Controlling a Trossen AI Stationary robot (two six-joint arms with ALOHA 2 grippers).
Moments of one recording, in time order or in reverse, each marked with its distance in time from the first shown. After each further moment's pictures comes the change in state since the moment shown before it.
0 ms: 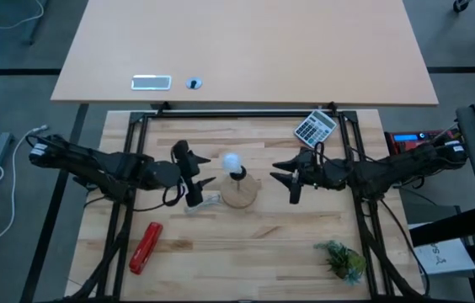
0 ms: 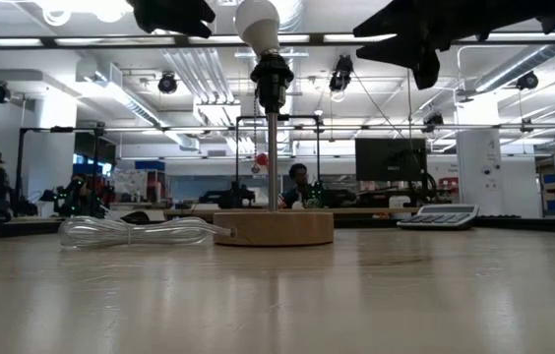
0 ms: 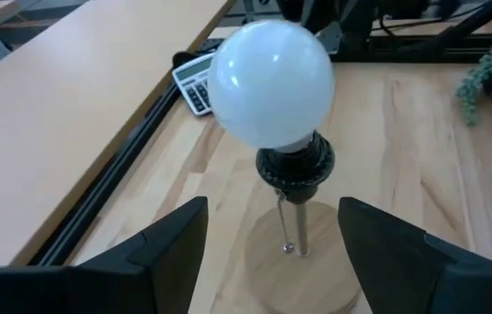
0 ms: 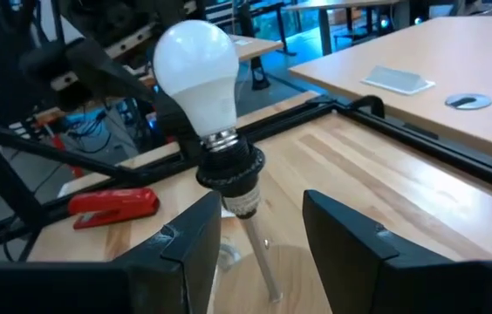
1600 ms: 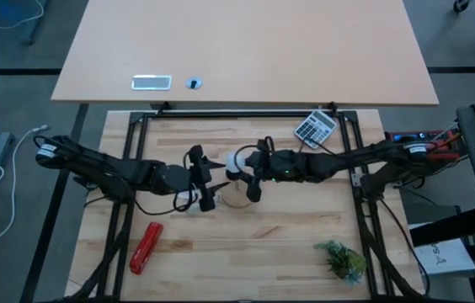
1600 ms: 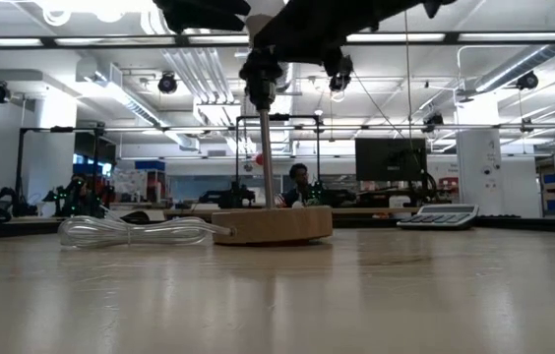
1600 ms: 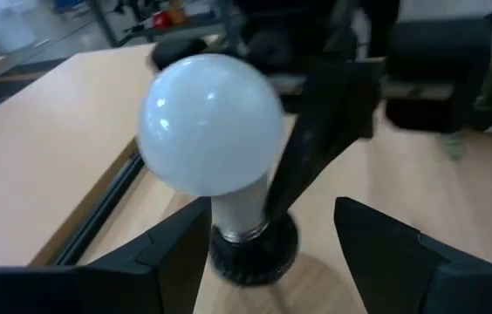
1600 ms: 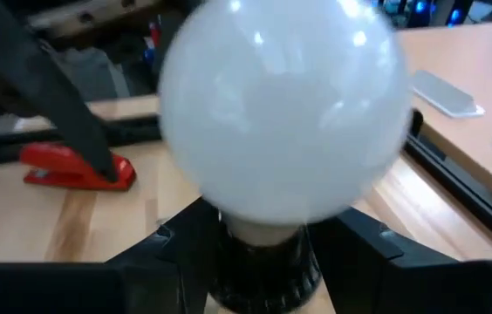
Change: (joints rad) left arm 0.004 0.107 -0.043 0.303 0.036 0.132; right arm -0.105 0.492 0.520 -0.204 -0.170 -0.232
